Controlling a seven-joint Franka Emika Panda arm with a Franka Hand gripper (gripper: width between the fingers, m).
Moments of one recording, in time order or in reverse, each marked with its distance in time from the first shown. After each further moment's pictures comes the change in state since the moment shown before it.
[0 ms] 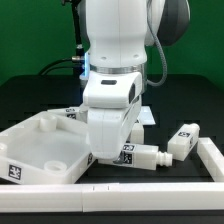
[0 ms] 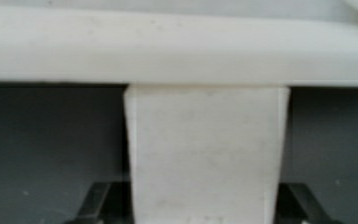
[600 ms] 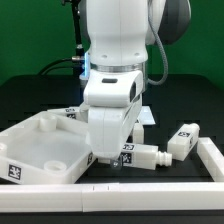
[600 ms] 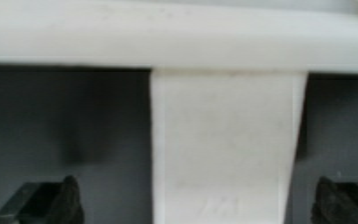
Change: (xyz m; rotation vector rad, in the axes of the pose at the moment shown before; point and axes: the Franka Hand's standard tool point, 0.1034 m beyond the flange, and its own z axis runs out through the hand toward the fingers) arm 0.000 0.000 0.000 -0.001 0.001 -0.001
